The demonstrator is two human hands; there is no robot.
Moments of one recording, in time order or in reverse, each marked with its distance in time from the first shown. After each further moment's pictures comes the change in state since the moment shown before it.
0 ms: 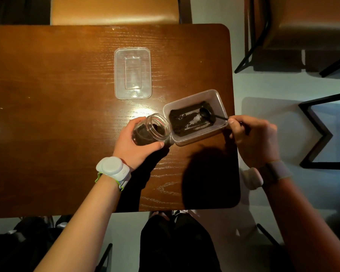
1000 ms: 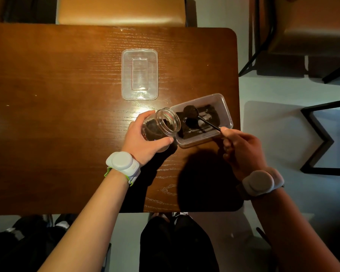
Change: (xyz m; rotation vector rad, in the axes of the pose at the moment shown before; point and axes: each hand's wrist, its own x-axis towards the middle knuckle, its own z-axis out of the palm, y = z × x) left_hand 0.012 0.010 0.004 -0.041 0.017 0.041; right_hand -0.015 -0.037 0.016 0.969 -0.263 0.732
